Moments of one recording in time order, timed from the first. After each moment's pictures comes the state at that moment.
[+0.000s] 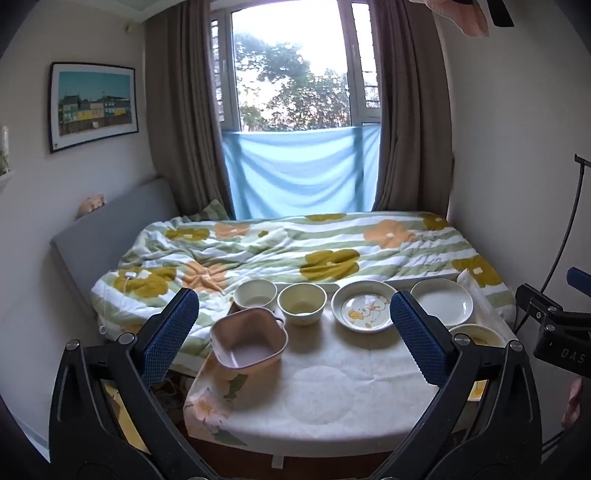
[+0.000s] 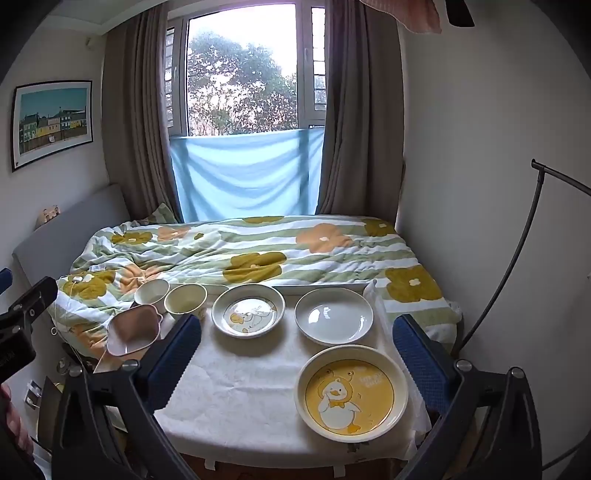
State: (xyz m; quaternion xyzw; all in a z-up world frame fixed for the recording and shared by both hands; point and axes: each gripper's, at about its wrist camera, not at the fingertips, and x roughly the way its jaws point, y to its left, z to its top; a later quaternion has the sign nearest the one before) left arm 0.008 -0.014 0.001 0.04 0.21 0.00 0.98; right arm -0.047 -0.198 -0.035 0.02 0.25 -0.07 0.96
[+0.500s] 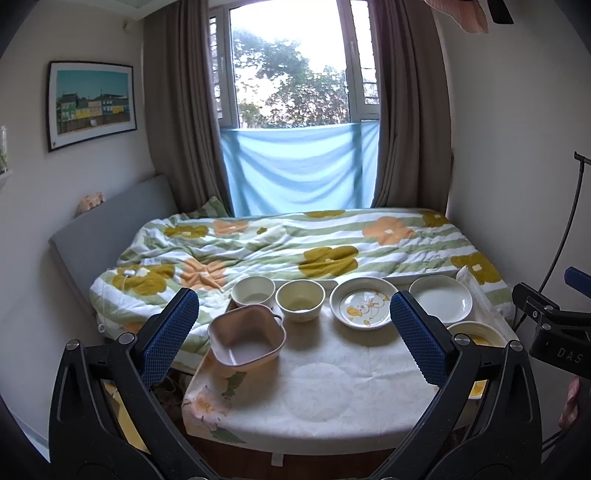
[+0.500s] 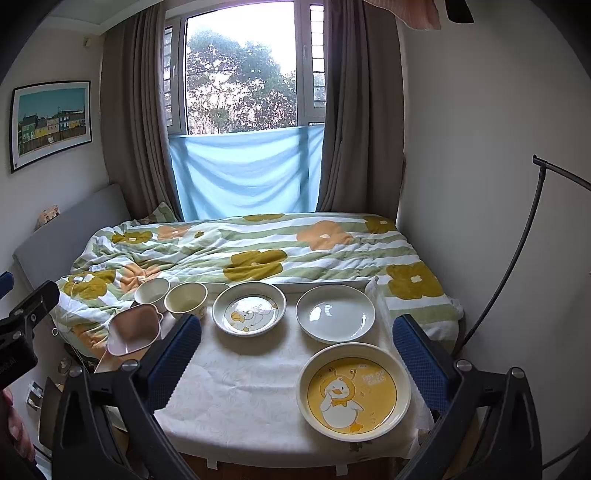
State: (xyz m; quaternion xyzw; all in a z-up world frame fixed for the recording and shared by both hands) left arm 0.008 -0.015 -0.001 0.05 0.21 0.00 0.98; right arm -0.046 -0.197 -0.036 0.02 0.26 -0.07 0.96
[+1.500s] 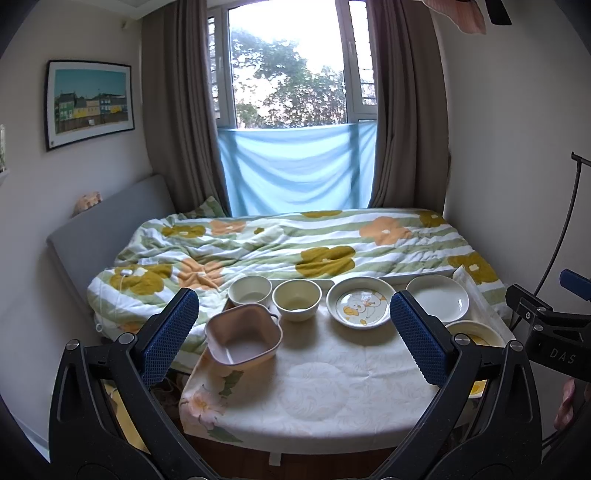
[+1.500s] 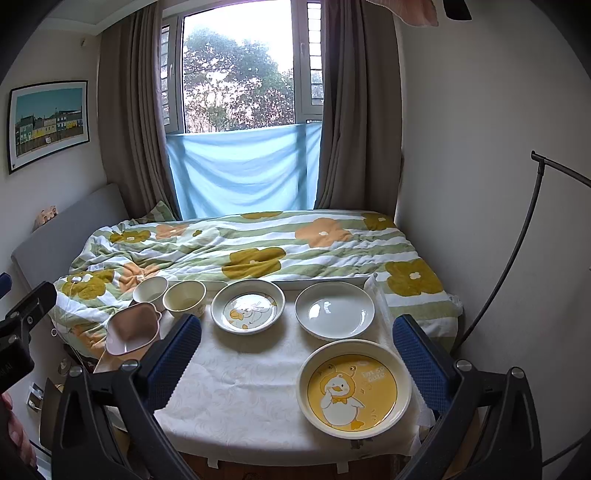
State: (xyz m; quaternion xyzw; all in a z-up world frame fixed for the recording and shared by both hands) left arm 0.006 -0.019 -0.003 0.05 0.22 -0.01 0.98; right arm -0.046 -0.196 -0.040 0.02 0.26 -0.07 0.96
